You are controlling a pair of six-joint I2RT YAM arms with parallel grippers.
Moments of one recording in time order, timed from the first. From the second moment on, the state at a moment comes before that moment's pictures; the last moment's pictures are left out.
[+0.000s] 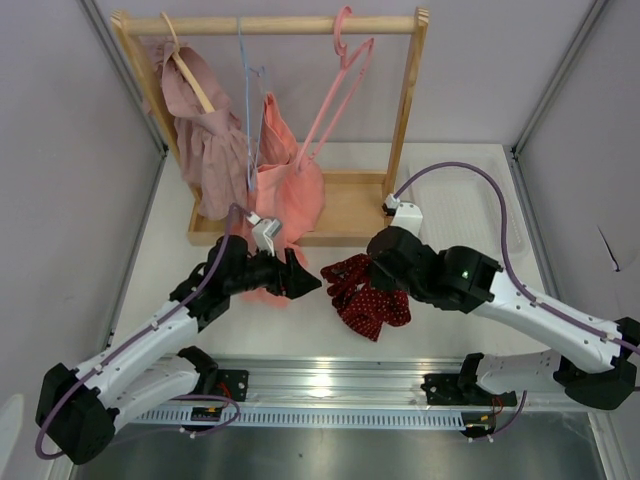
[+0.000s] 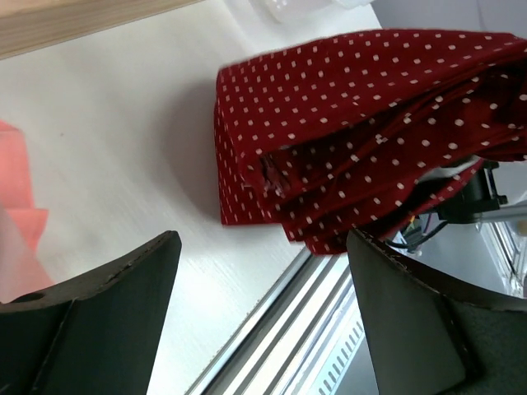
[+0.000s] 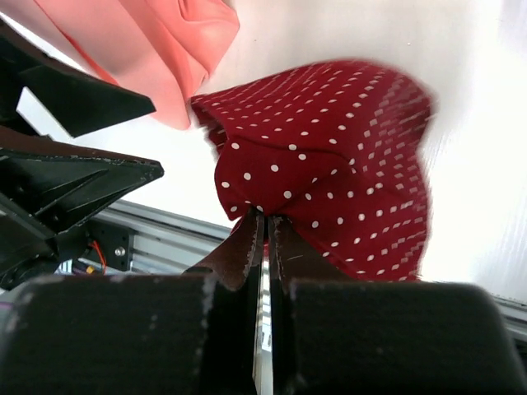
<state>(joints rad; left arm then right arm) -0.60 0.88 0.58 -0.11 0.41 -0.55 1.12 1.19 1.36 -0.99 0.49 0.89</state>
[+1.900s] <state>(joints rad) -0.78 1.21 0.82 0.15 0.66 -0.30 1.09 1.14 1.21 -0.88 0.28 0.84</state>
